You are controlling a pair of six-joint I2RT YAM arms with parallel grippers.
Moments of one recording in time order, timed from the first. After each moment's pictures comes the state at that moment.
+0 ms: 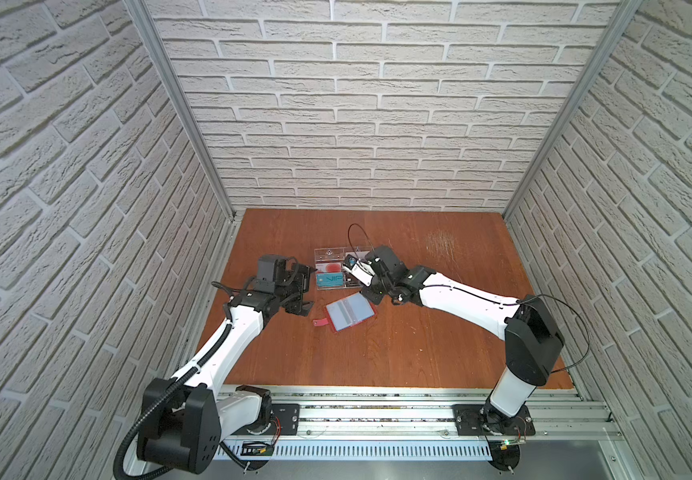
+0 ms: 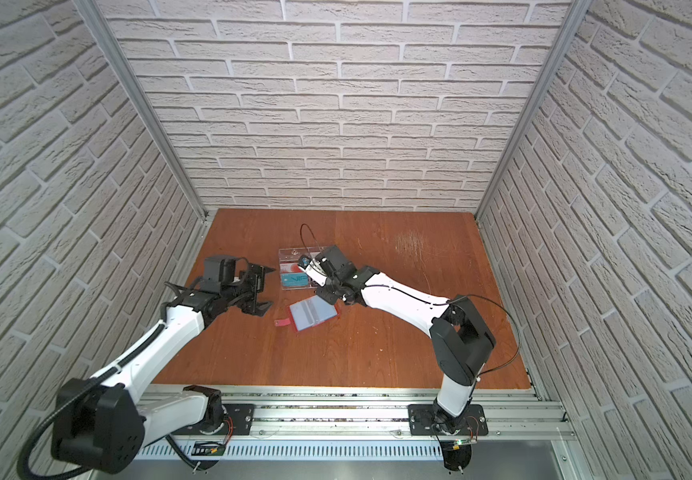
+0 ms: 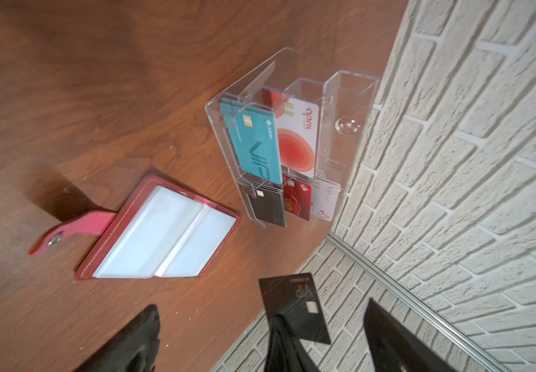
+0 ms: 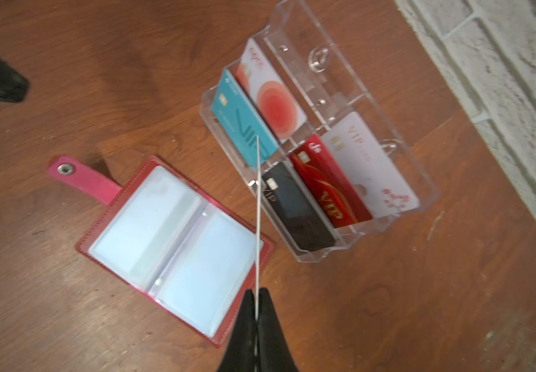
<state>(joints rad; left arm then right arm) -0.21 1.13 0.76 -0.36 0.37 -1.58 0.71 1.75 1.38 -0.50 0.08 -0.30</state>
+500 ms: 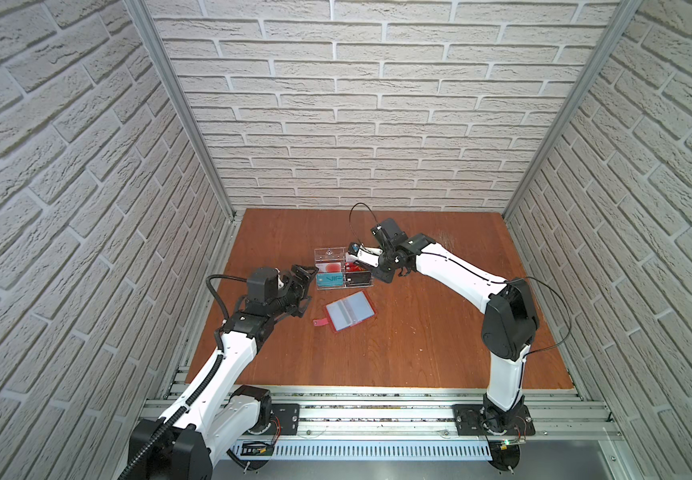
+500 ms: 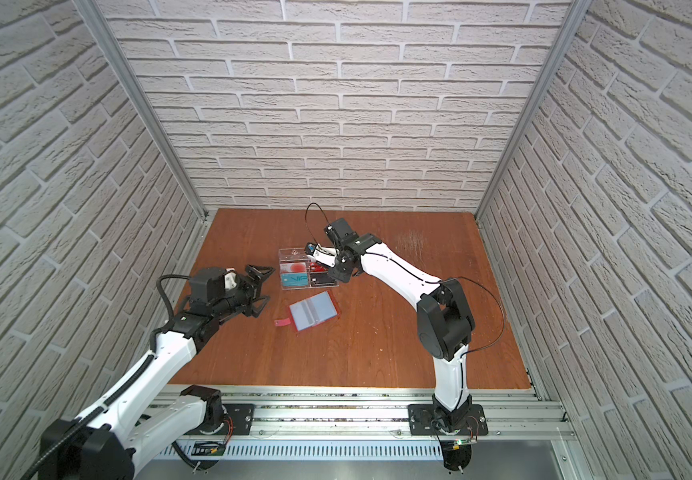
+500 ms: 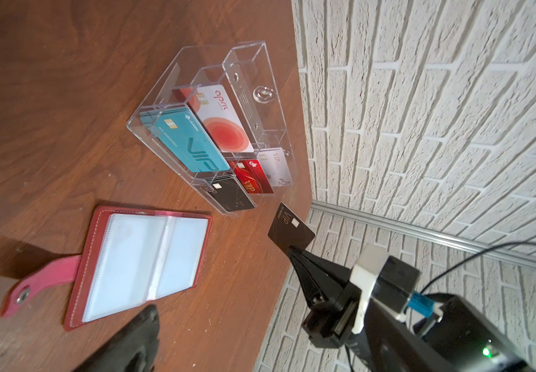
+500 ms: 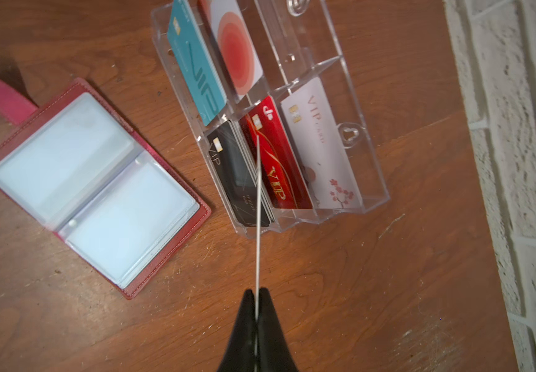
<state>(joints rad) -0.23 0.95 0.58 -0.13 0.38 -1.35 0.59 1.98 1.75 -0.86 -0.01 -0.65</state>
